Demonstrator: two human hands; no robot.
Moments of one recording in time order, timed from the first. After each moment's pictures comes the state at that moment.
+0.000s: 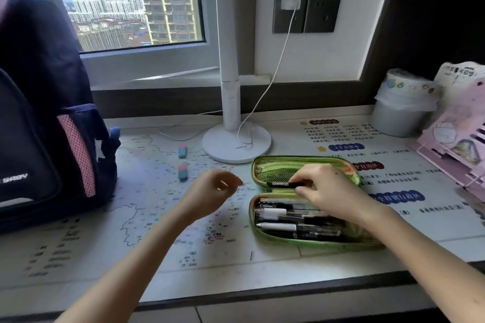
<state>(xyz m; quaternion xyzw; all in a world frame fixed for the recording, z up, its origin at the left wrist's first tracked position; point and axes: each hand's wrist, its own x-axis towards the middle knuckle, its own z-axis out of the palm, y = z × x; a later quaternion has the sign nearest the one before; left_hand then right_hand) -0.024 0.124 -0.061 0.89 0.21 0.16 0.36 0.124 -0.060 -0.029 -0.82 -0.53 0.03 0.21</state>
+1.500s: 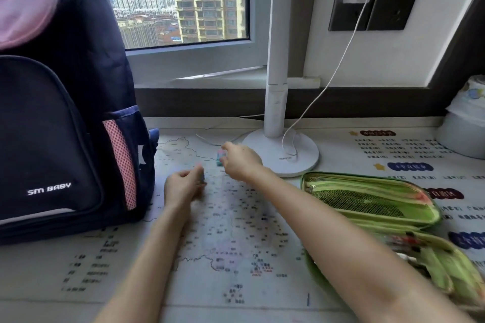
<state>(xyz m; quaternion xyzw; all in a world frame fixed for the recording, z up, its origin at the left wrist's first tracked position) -0.054 0.248 -0.100 0.56 0.48 0.39 0.56 0.071 0.204 -0.060 -0.83 -0.52 0.10 0.19</state>
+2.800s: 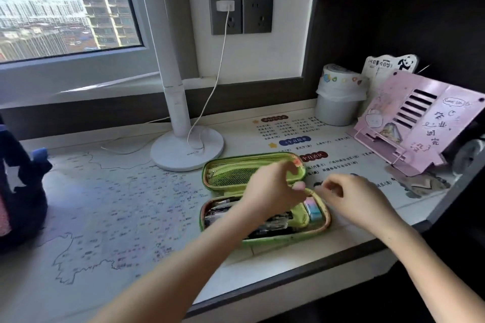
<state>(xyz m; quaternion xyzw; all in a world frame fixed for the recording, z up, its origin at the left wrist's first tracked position) 0.083 -0.017 -0.029 0.94 0.11 0.12 0.30 0.160 -0.170 -0.046 -0.92 -0.32 -0.03 0.22</state>
